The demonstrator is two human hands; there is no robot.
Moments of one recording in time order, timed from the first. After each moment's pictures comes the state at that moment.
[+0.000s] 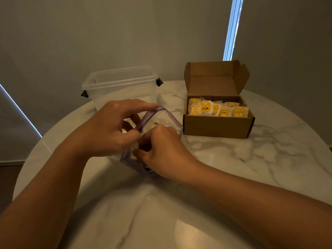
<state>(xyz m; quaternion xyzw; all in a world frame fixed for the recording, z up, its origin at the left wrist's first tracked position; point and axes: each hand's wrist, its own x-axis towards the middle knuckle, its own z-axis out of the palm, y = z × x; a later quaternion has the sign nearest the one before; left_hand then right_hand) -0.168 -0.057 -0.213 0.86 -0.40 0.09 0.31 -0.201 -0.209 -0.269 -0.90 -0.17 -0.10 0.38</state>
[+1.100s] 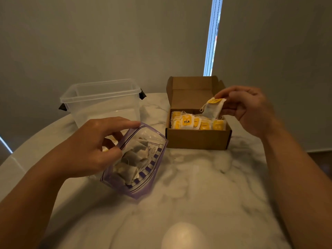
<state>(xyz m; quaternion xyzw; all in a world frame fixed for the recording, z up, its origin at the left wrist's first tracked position) -0.159 -0.055 -0.222 0.86 -0.40 0.07 0.32 -0.172 -0.422 -0.212 -0.71 -0.12 -0.21 0.66</state>
